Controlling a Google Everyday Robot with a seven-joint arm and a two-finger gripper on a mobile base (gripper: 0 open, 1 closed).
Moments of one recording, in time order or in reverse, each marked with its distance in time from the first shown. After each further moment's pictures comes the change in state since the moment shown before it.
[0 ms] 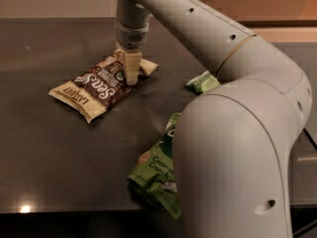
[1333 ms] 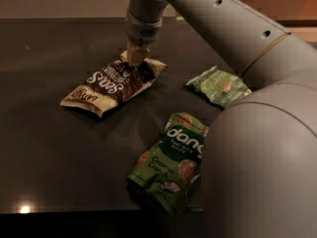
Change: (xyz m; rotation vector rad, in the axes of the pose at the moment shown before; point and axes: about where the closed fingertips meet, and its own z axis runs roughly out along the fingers) arm 0.009 0.025 -0.036 0.012 -0.051 0.029
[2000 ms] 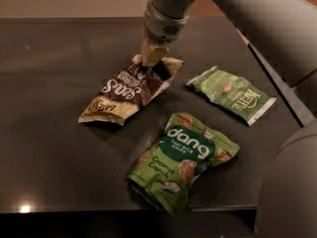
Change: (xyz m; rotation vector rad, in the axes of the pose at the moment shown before) arm 0.021 0.046 -0.046 0.014 -0.061 -0.018
